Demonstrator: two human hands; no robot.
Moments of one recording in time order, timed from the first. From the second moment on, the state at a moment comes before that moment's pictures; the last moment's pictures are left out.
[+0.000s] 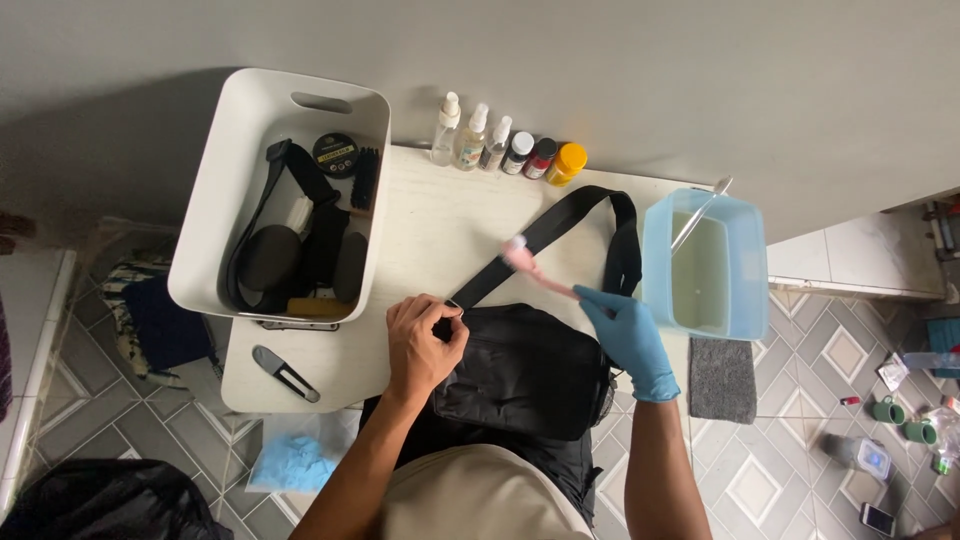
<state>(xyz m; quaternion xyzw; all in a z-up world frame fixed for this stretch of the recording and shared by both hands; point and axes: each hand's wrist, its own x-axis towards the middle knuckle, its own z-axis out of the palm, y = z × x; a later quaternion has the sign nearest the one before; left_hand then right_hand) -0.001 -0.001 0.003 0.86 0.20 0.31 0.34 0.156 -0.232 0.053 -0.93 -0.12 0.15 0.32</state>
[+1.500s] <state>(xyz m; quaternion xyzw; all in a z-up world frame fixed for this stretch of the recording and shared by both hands) 0.001 -0.006 0.010 0.86 0.20 0.31 0.35 0.148 -0.232 0.074 -0.94 -0.13 0.09 0.29</state>
